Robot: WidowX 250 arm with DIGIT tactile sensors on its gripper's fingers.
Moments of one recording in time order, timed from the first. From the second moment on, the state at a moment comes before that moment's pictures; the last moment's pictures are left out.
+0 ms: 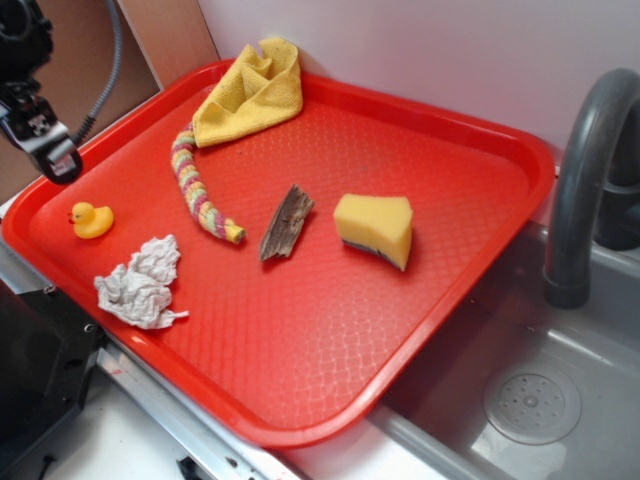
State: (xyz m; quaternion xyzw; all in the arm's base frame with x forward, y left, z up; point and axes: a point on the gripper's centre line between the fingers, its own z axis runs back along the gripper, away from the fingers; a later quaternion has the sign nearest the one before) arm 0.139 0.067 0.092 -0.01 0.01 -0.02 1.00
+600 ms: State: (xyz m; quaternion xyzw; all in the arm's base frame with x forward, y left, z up) arm 0.140 0.085 0.030 0.02 0.07 -0.02 1.00
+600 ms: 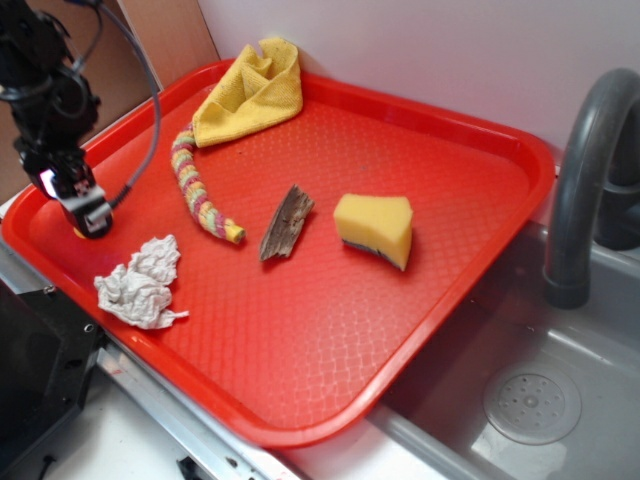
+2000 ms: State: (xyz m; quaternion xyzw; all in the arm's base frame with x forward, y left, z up) arm 0.152 -0.005 0.143 -0.08 -0.03 0.09 0.99
